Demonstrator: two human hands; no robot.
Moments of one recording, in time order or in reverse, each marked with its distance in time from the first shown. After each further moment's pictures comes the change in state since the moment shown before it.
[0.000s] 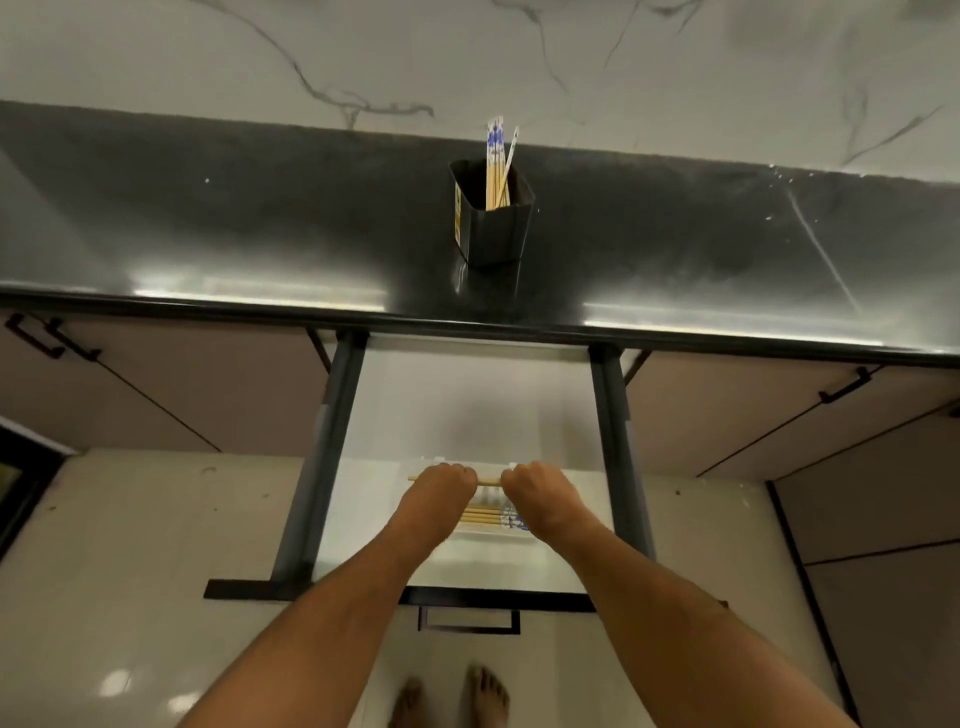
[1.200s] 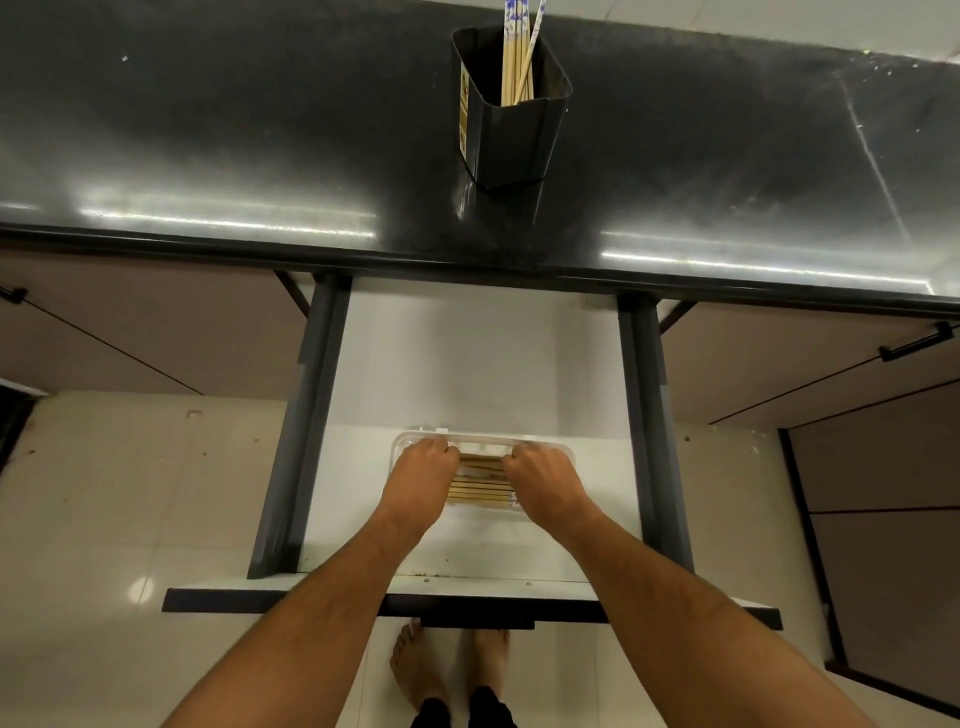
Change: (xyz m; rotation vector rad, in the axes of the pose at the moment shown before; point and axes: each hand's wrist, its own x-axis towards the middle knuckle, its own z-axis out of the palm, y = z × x) left_hand 0.030 -0.032 0.079 -0.182 -0.014 -0.162; right_hand 0.048 0.003 0.074 0.032 -0.047 0.028
